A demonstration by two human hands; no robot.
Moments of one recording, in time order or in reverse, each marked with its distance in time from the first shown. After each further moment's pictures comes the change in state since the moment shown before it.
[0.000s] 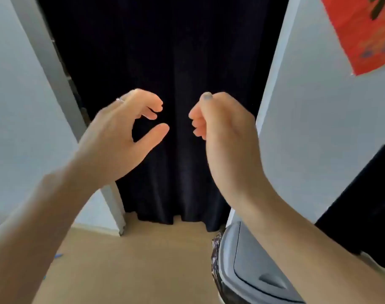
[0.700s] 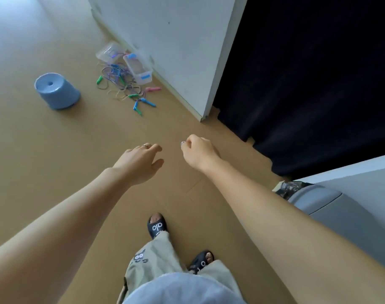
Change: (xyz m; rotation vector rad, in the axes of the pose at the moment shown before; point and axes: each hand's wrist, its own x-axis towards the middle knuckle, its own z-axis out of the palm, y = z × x) left_hand -0.450 -0.168 -0.009 0.258 -0.753 -1.139; right_hand -0.238 0.225 0.315 -0.770 -1.297 0.389
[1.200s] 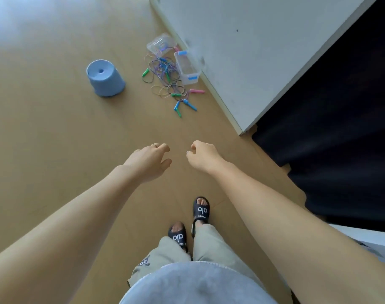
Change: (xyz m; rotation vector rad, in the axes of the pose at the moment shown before) left_hand 0.059 -0.189 -0.056 -0.120 -0.045 -0.214; right_hand 0.150 -0.177 0.067 -0.185 -0.255 -0.070
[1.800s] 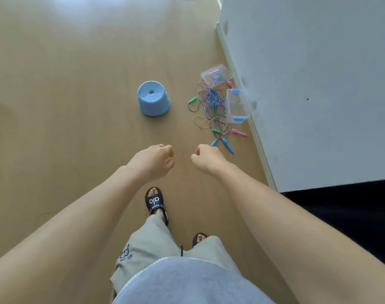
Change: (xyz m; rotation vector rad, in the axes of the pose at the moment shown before) left_hand 0.166 -0.170 -0.151 -0.177 0.108 -0.242; right_hand 0.237 -0.219 -0.089 -0.214 -0.130 -0.178
